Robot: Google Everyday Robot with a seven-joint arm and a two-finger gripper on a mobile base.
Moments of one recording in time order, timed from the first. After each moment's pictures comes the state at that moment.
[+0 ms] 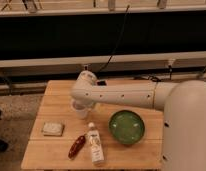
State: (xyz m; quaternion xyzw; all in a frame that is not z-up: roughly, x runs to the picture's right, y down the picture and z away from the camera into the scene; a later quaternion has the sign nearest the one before) arm -0.064 0.108 0.812 -0.20 -0.12 -0.50 0.84
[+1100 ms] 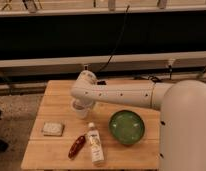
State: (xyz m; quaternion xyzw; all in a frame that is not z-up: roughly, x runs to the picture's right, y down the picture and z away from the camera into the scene) arm -0.071 0.114 0.819 -0.20 -0.14 -0.50 0.83
